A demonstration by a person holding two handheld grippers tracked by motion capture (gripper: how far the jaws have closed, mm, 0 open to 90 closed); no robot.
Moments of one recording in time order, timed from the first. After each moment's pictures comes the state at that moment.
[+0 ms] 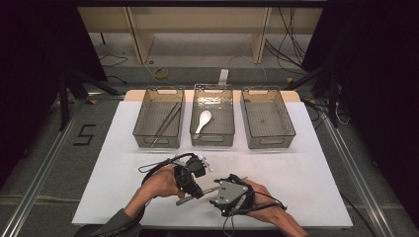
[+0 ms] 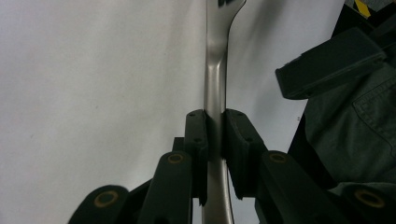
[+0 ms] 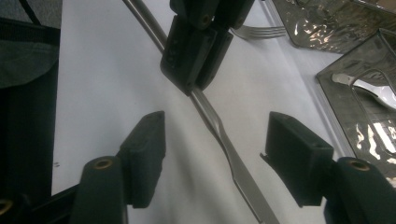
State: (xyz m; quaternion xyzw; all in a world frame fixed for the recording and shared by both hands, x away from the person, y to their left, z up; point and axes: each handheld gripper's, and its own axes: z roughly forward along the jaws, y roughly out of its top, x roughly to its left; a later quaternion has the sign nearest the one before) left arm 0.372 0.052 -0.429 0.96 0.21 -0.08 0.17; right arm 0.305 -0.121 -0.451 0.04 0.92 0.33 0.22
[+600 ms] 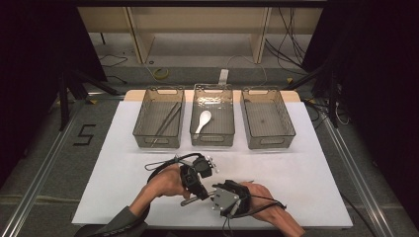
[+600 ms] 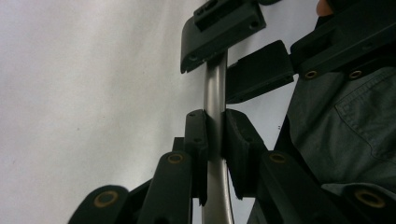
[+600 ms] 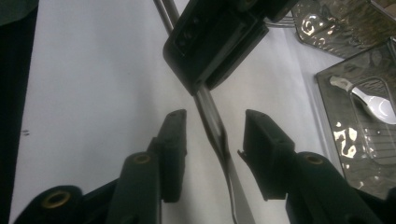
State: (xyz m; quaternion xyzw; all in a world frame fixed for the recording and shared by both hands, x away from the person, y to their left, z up) left arm 0.370 0.037 -0.424 0.96 0.19 -0.10 0.16; right arm 0.302 -0.113 -0.461 -0.01 0.92 0.28 0.26
